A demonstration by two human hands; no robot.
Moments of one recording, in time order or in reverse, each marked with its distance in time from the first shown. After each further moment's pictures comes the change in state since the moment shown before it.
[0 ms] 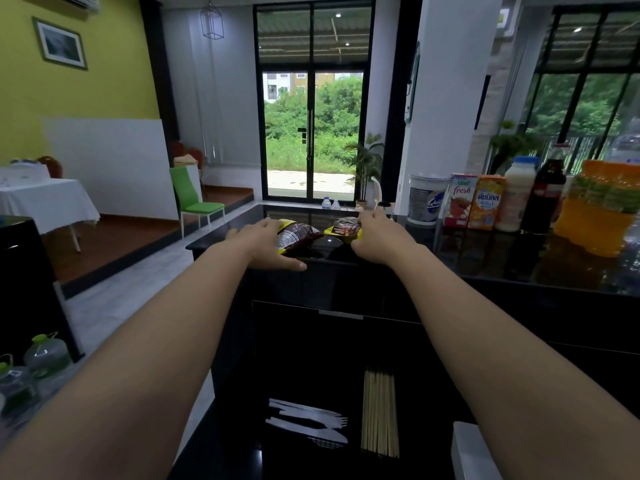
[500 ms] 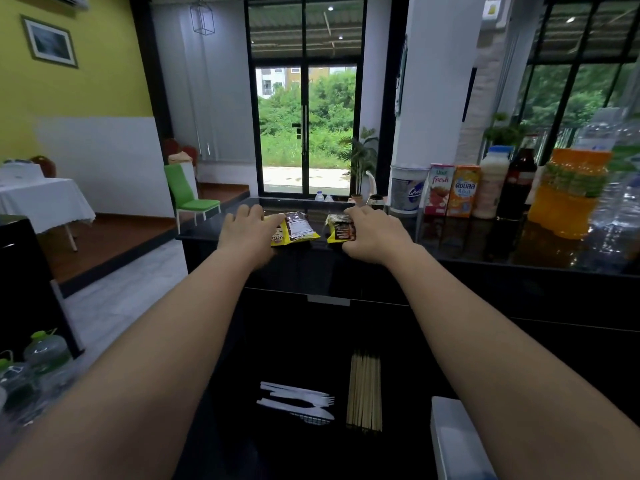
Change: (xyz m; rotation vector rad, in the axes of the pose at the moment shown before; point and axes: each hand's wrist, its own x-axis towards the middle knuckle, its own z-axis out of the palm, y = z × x) left_hand -0.027 0.033 0.008 0.234 0.280 0.027; right_hand -0.040 0.019 -0.005 -0.080 0.119 -0.110
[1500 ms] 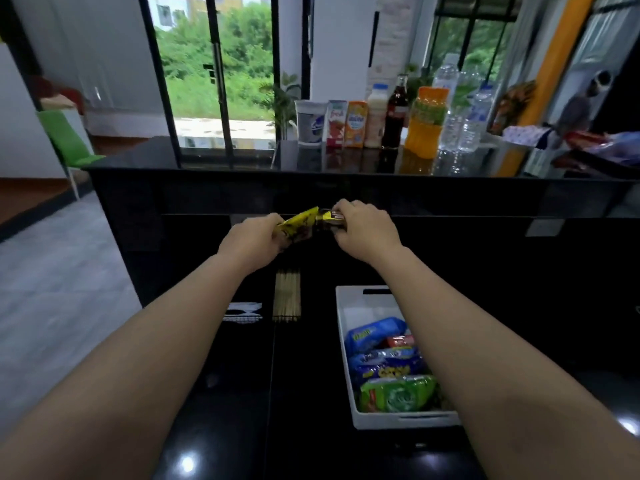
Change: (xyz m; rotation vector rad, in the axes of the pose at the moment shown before) left_hand -0.156 0.146 -0.018 -0.567 -0.156 0.203; right_hand -0.227 0.048 -0.001 -0.044 0.091 0.185
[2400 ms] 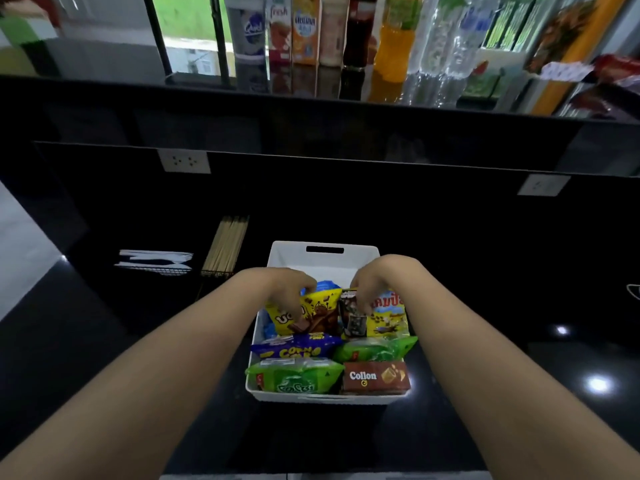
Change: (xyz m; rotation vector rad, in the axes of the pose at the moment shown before) left_hand 0.016 0.159 0.199 0.133 -0.833 0.122; right_hand -0.087 0.177 0.089 -0.259 -1.126 0.012
